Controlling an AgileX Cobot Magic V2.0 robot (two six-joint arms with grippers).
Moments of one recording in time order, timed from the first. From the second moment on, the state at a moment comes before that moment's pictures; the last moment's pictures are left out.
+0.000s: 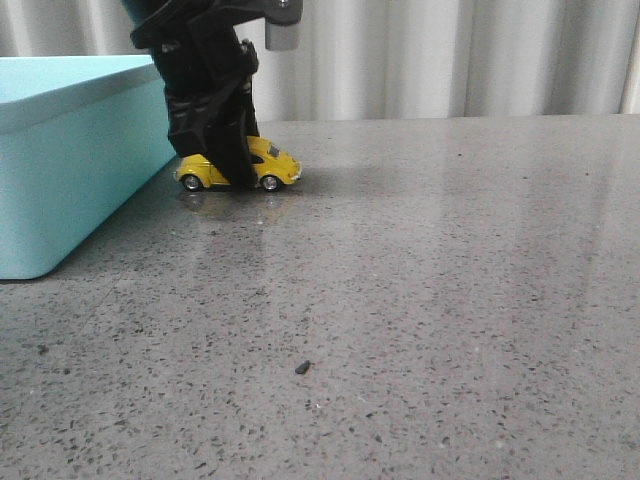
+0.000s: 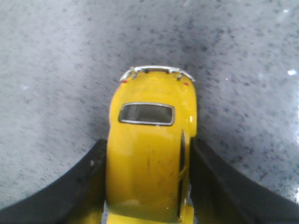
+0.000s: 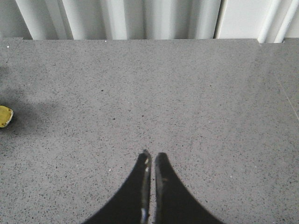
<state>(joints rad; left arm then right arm) -0.48 2.01 -1.73 -0.14 0.92 1.18 -0.09 0.64 -1.10 0.04 0.97 -0.04</state>
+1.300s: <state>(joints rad) -0.48 1.98 -2.21 -0.14 1.24 0.98 -0.08 0.64 -1.10 0.03 0.95 -0.04</state>
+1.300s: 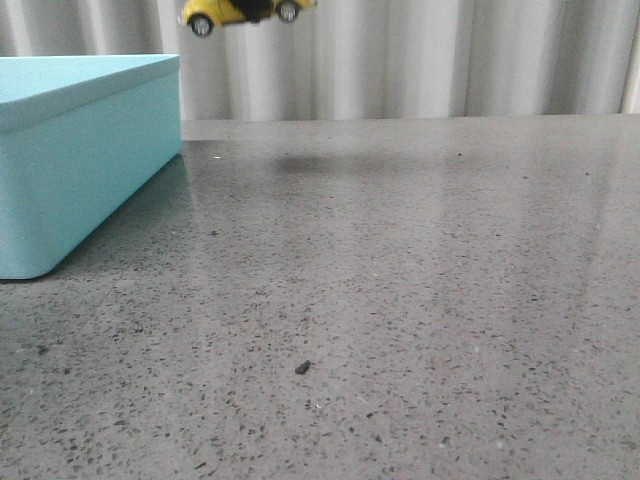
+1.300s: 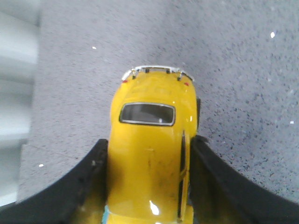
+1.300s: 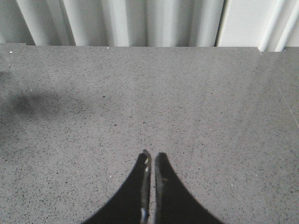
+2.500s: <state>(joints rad) -0.24 1.81 -2.13 0.00 1.27 0.59 -0.01 0.64 -1.10 -0.01 0.83 -0.04</state>
